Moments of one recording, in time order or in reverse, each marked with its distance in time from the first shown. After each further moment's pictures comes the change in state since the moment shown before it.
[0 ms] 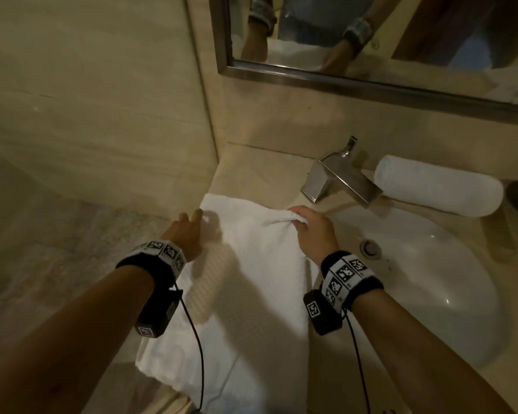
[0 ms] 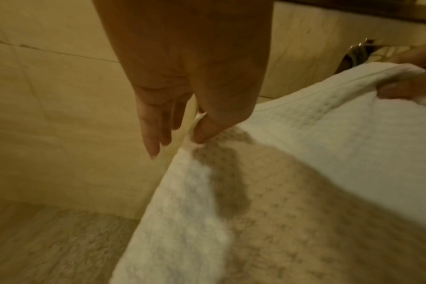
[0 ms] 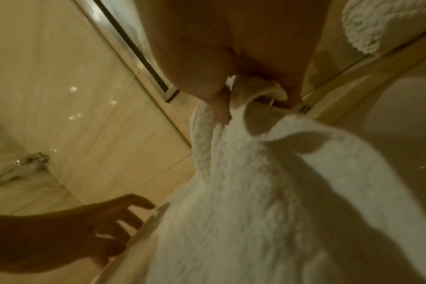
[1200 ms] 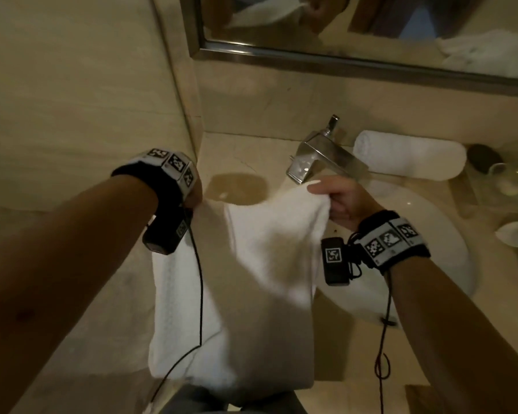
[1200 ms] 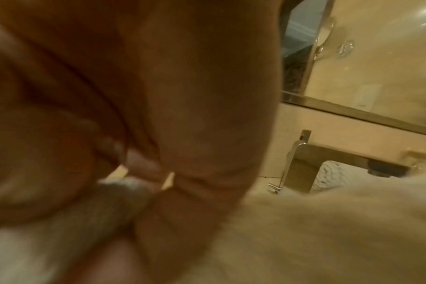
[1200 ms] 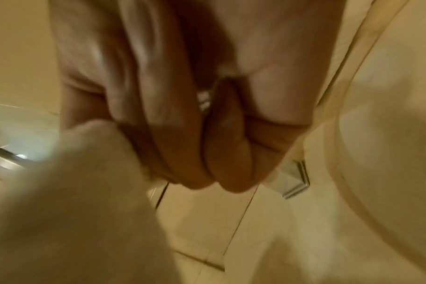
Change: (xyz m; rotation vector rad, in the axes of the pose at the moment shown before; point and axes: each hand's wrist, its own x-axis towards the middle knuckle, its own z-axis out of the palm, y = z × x) left_hand 0.016 0.045 -0.121 0.376 -0.273 0.063; right_hand -0.007 -0.050 -0.075 0.804 -0.345 0.292
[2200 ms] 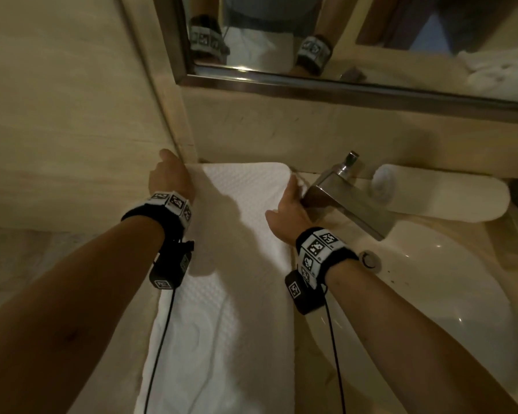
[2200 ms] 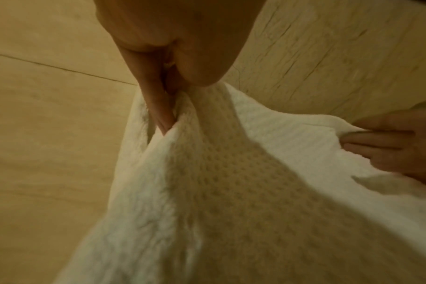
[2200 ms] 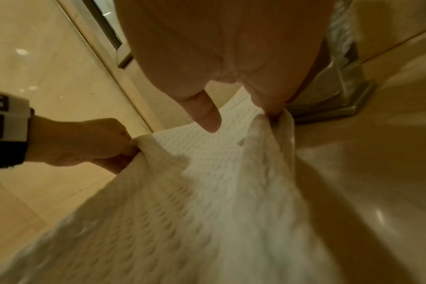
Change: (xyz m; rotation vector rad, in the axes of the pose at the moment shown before) left_hand 0.134 0.006 -0.022 -0.699 0.667 -0.300; right_hand 0.152 0.027 0.026 -0.899 0.345 0.171
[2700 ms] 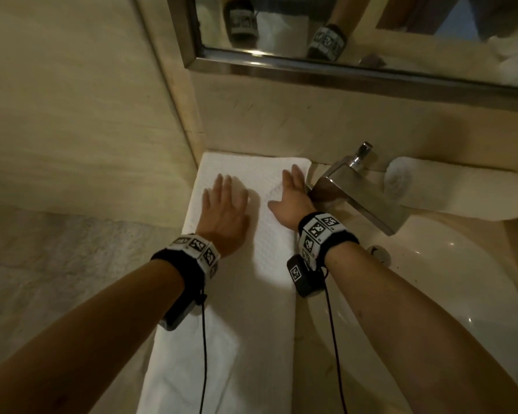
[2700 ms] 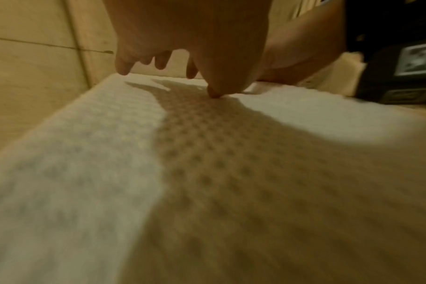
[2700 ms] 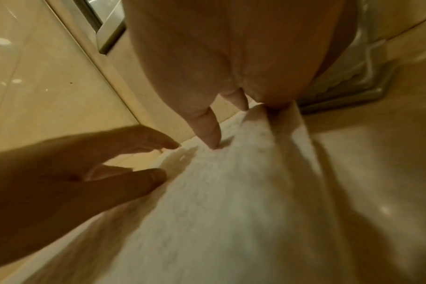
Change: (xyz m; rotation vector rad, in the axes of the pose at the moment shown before) left_hand -0.082 -0.017 0.057 0.402 -0.297 0.606; right_hand 0.025 0.007 0.003 -0.184 -0.047 -0.125
